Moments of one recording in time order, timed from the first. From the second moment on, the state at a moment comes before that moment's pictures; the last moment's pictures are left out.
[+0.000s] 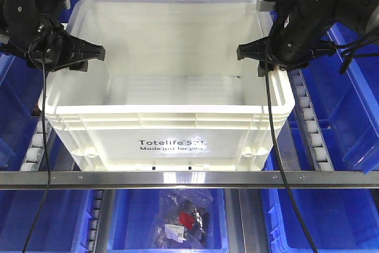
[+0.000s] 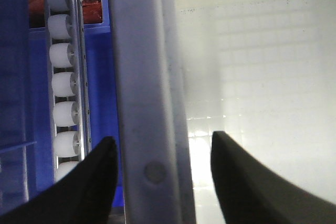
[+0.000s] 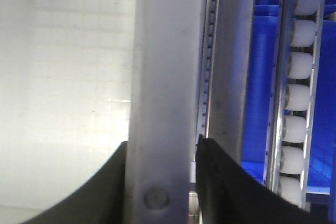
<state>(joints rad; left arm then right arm) -0.22 1.74 -1.53 0.15 0.88 -0.23 0.28 1.87 -1.70 -0.07 1.04 0.22</state>
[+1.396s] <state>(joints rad) -0.22 1.74 -1.53 0.13 0.88 -0.25 0.28 1.87 -1.70 -0.06 1.03 0.22</state>
